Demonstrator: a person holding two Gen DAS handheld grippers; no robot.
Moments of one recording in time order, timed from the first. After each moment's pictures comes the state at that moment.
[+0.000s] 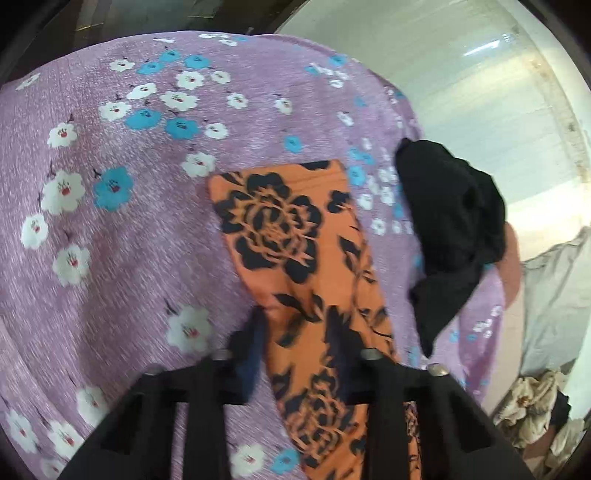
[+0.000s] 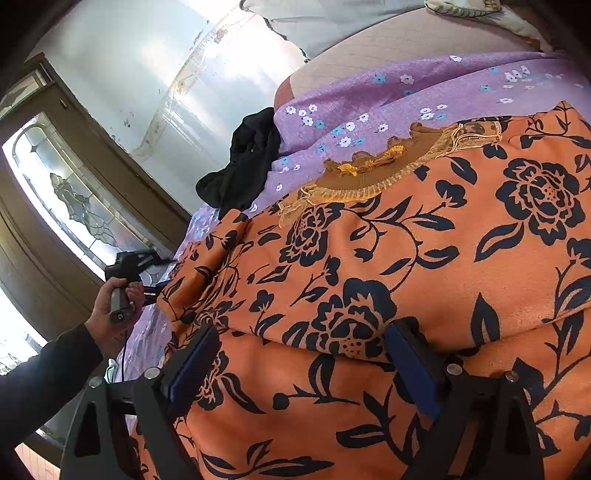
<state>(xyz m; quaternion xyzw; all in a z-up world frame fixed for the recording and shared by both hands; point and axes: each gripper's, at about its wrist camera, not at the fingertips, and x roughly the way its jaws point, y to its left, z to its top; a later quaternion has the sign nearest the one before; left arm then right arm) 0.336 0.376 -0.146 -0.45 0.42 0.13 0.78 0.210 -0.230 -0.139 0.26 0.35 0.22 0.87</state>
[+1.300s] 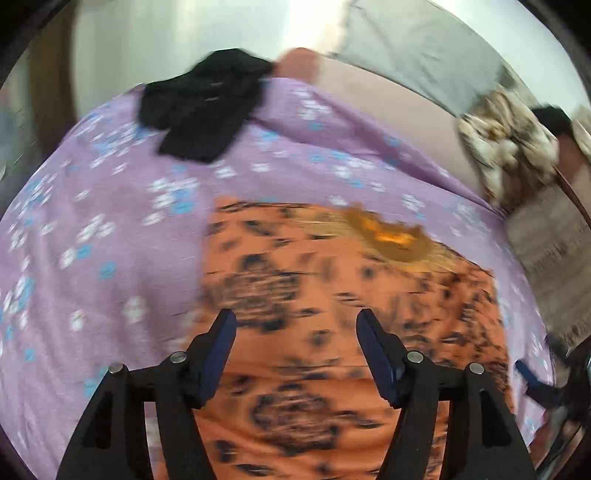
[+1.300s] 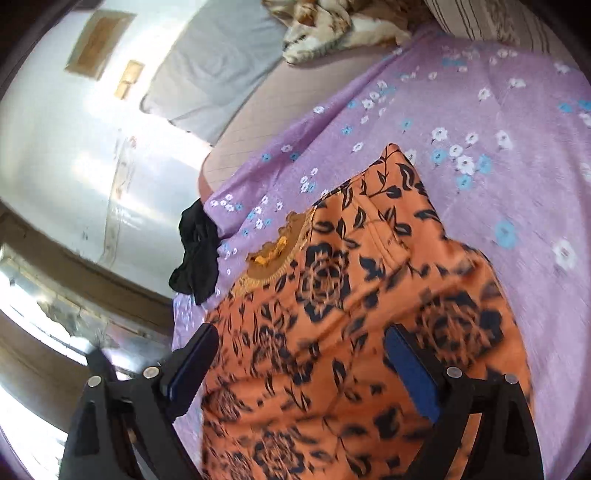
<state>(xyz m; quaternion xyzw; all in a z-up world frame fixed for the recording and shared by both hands) 0.198 0.068 -0.066 -0.10 0.45 -0.05 0.89 0.179 -0.385 -0.079 0.43 0.36 0.08 0.83</state>
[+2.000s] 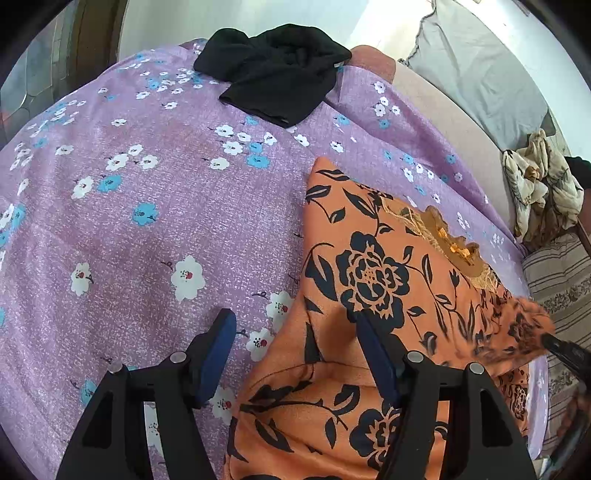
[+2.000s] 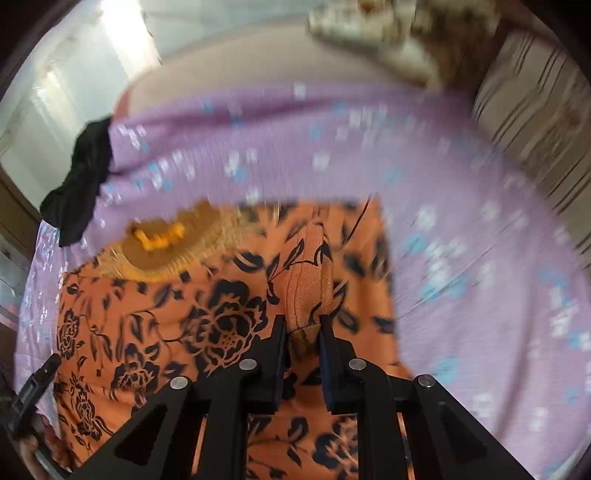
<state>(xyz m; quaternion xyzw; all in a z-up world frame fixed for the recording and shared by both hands) 0.203 0.123 -0.132 -0.18 0.45 -0.02 0.88 0.240 -0.348 -0.054 0.10 0.46 -0.09 0.88</state>
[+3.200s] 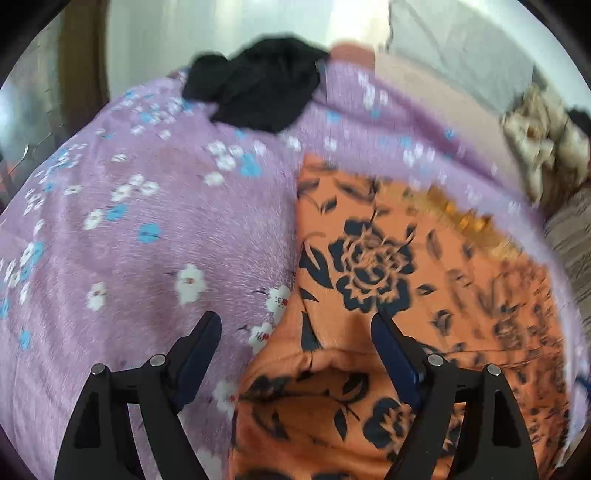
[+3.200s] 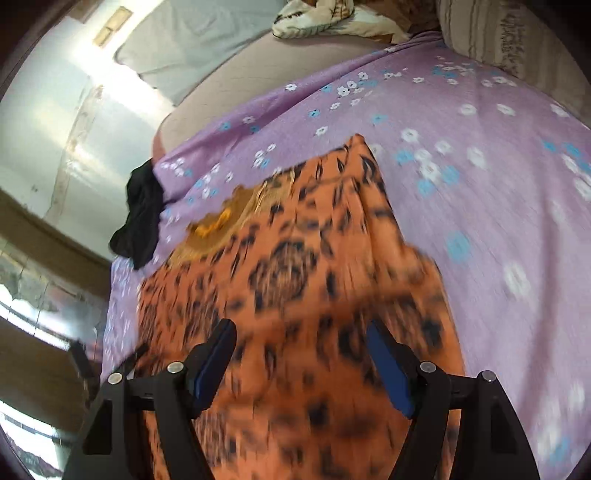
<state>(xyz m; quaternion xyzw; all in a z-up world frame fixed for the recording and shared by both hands) 0.182 0.107 -0.124 -0.10 0.42 -0.01 0.90 0.125 -0.389 -0.082 0.31 0.44 0.04 0.84</state>
